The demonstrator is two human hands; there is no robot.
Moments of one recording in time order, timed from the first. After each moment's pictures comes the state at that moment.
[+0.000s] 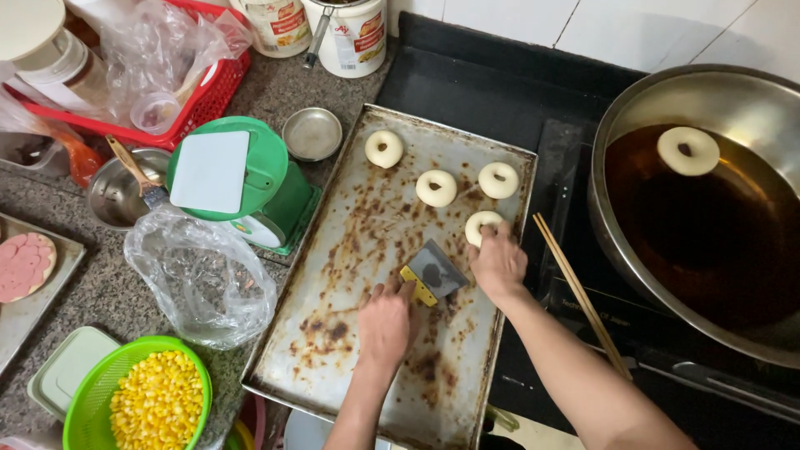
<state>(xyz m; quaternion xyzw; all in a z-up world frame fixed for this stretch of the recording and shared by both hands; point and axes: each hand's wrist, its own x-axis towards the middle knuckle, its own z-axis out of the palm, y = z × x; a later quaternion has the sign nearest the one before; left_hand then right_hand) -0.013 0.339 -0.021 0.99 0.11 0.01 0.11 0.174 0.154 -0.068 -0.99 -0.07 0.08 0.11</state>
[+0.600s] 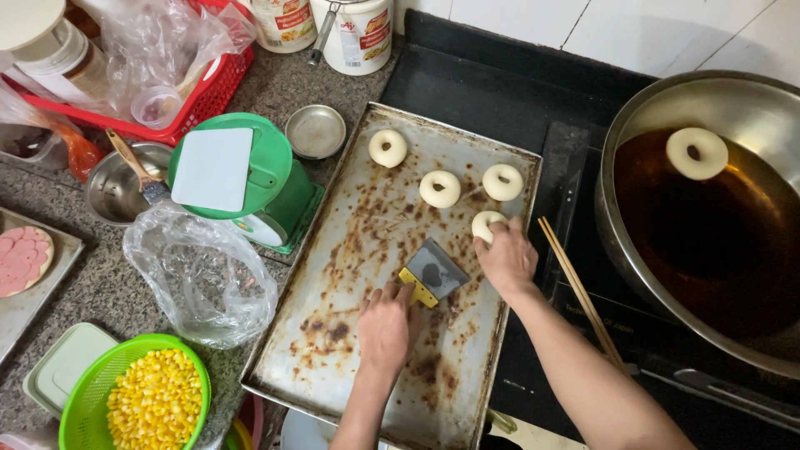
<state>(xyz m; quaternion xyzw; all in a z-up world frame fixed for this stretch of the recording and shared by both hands) -0.018 0.340 -0.033 0.98 0.14 0.05 0.16 0.202 0.138 -0.085 -0.98 -0.05 0.08 0.15</state>
